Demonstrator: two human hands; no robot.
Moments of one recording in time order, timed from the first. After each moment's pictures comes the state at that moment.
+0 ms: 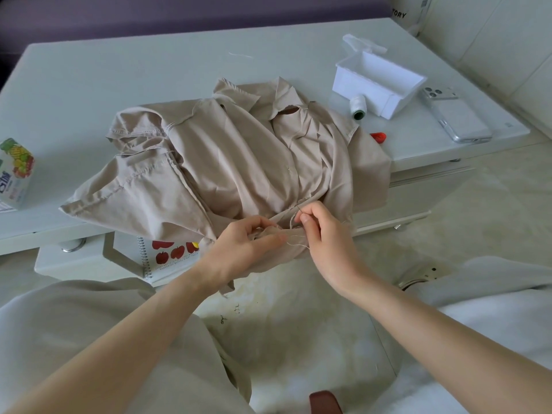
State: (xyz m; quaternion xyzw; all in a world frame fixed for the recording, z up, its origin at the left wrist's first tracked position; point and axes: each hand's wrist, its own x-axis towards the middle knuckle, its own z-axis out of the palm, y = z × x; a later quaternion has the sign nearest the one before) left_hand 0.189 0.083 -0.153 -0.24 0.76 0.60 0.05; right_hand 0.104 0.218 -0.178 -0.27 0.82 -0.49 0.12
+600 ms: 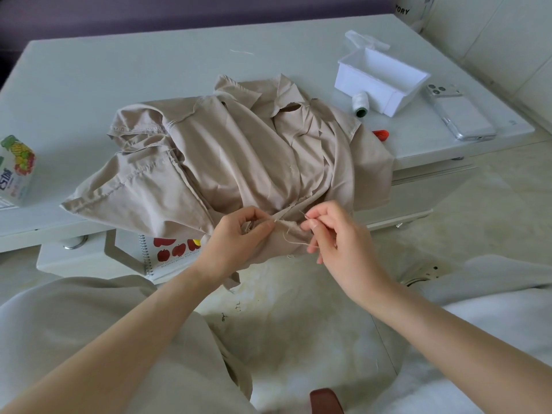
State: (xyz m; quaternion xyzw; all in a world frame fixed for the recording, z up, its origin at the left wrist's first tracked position) left_hand 0.187 0.080 -0.160 -0.27 0.77 0.58 -0.04; right_hand 0.108 0.237 -0.165 -0.33 0.80 -0.49 0.07
